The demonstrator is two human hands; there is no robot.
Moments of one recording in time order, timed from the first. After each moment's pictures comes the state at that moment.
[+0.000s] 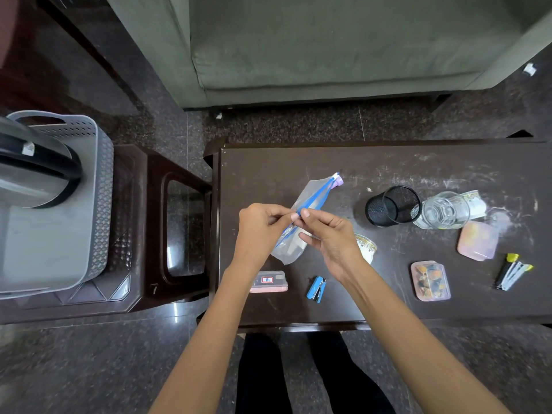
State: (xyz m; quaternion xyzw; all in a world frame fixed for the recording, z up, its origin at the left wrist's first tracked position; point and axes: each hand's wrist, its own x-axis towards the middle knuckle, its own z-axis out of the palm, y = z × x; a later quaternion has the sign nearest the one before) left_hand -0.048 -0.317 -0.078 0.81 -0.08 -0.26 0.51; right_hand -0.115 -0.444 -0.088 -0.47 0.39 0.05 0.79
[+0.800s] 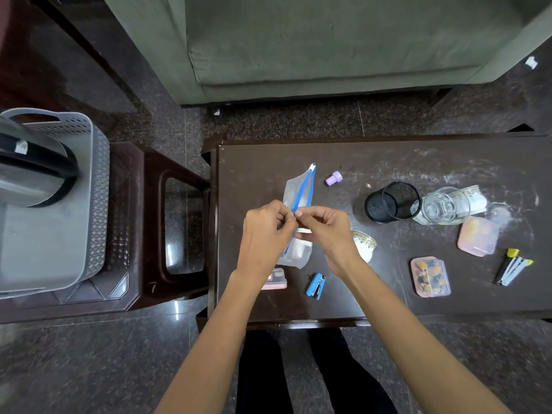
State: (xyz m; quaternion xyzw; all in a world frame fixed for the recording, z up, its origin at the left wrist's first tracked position) left_hand -0.063 -0.325 -0.087 0.87 -0.12 -0.16 0.44; right_hand -0.108 -0.440 -0.088 -0.57 0.38 0.04 0.73
